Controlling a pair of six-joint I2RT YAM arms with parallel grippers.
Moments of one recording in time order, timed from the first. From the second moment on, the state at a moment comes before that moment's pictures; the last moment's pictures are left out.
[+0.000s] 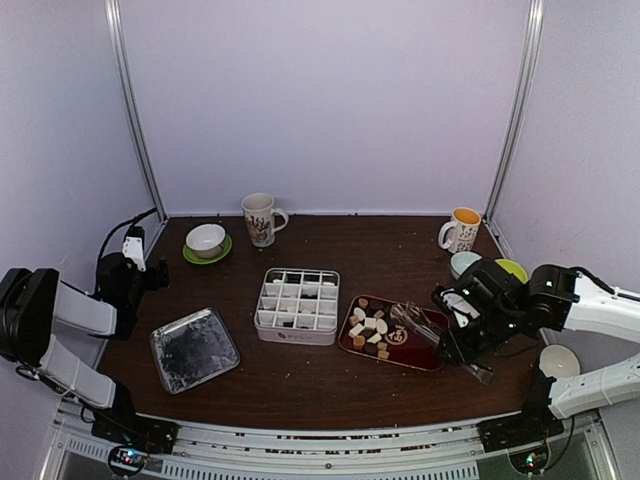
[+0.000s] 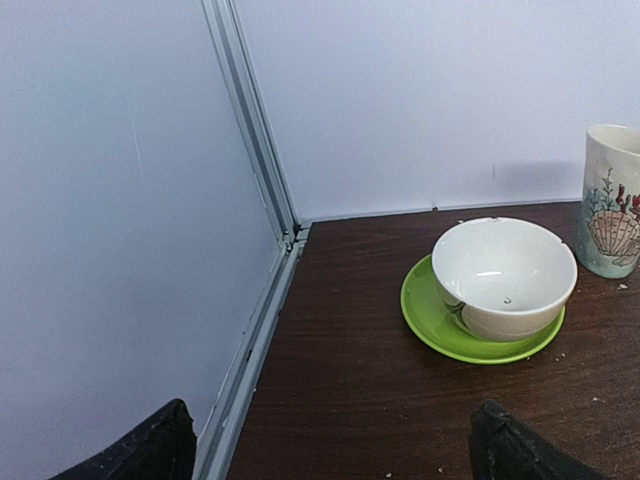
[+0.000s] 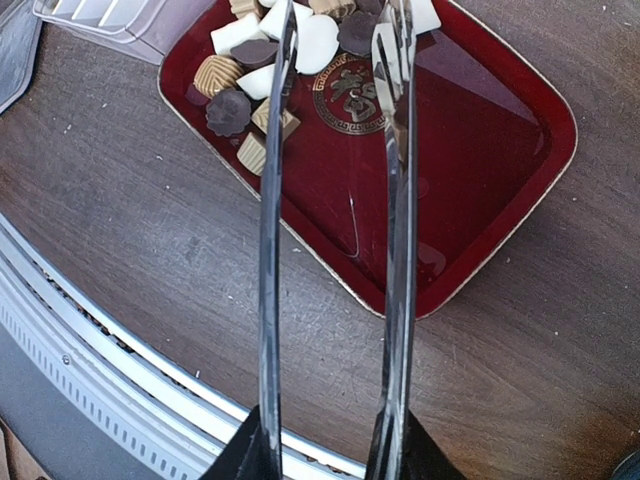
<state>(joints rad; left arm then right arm) 0.03 1.42 0.33 0.94 -0.14 0.16 0.90 1.01 0.81 -0.93 0.02 0.51</state>
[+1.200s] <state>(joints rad) 0.03 1.42 0.33 0.94 -0.14 0.16 0.90 1.00 0.77 -0.98 0.01 0.53</state>
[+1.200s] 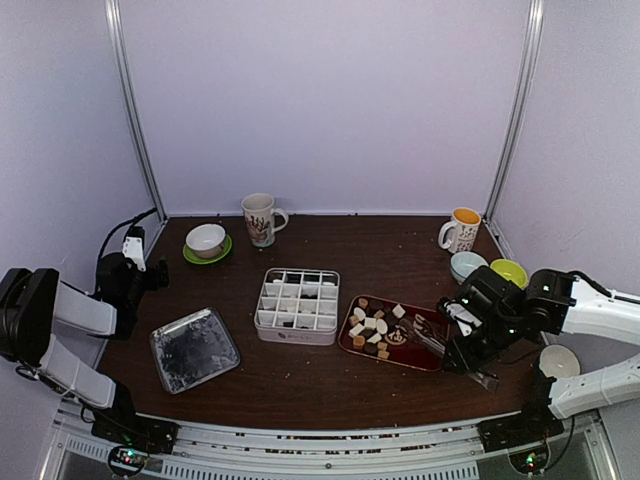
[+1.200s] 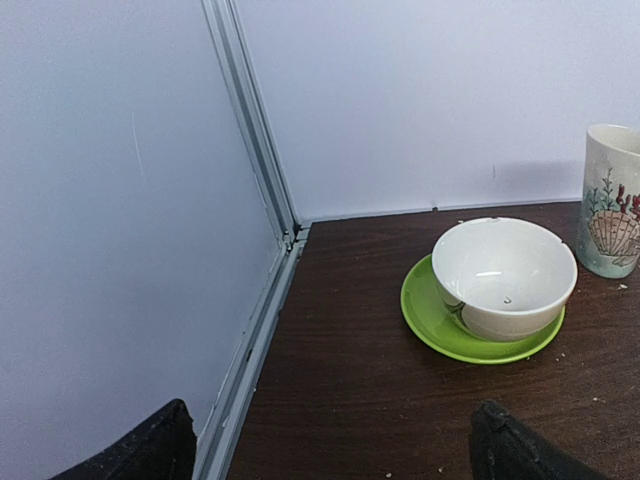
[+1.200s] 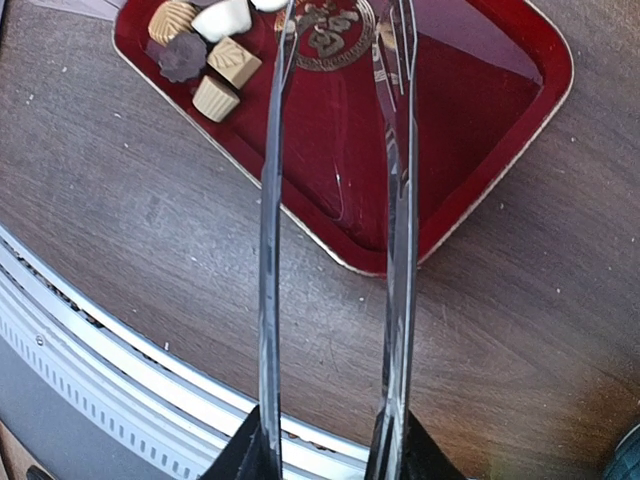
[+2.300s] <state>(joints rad) 0.03 1.42 0.33 0.94 -0.14 0.16 0.86 1.35 0.92 -0.93 0.06 0.44</state>
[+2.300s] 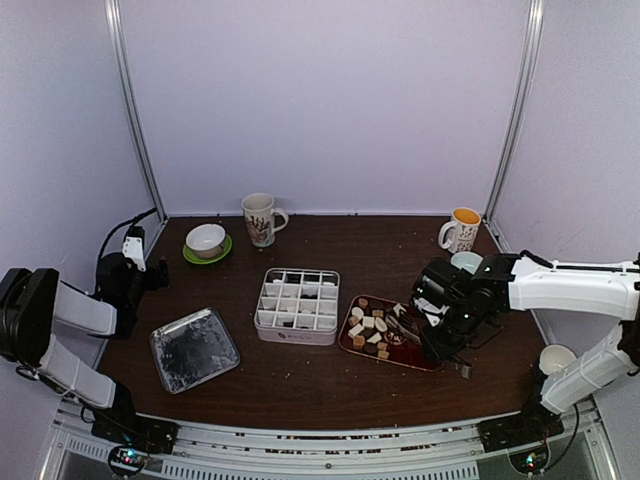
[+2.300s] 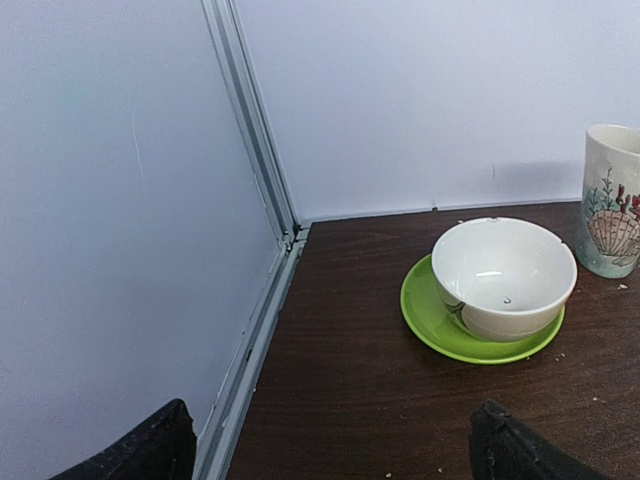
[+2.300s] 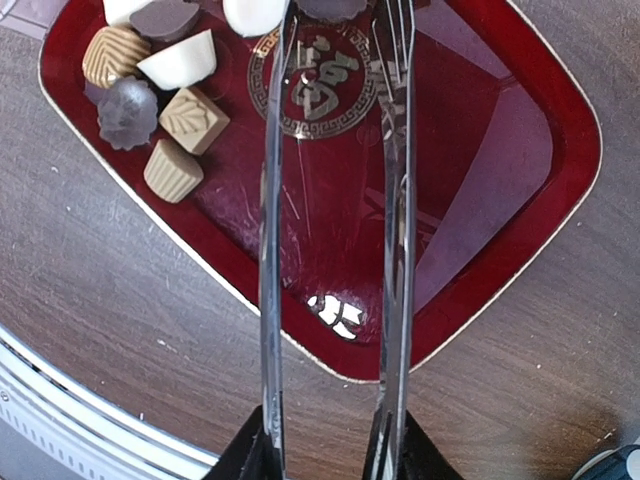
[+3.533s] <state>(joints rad) 0.03 1.42 0.33 0.94 -0.14 0.16 0.85 1.18 0.96 -0.88 0.04 0.41</state>
